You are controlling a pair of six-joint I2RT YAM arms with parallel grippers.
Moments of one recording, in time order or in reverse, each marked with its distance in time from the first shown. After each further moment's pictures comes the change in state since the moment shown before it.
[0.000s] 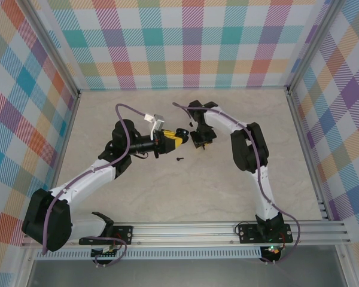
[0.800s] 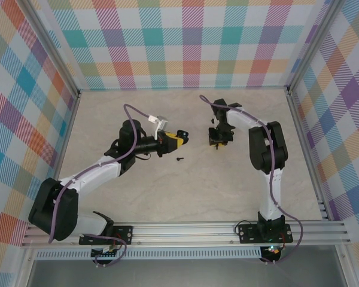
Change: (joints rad) left arm 0.000 0.105 0.000 -0.023 -0.077 -0.011; right arm -0.166 -0.161 -0.271 0.165 -0.131 0.142
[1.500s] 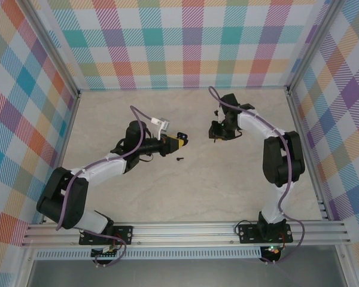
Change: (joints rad) left arm -0.001 0.109 0.000 0.007 -0.080 -0.053; right arm -0.024 -0.264 -0.171 0.157 -0.150 0.040
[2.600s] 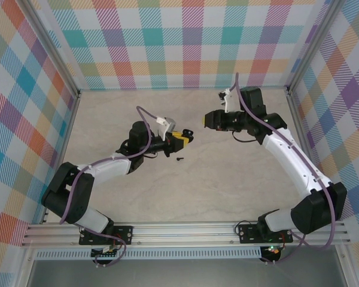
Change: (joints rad) left arm -0.050 0.051 0.000 0.180 0.000 0.190; right arm 0.079 -0.519 -0.119 0.182 -0.306 0.105
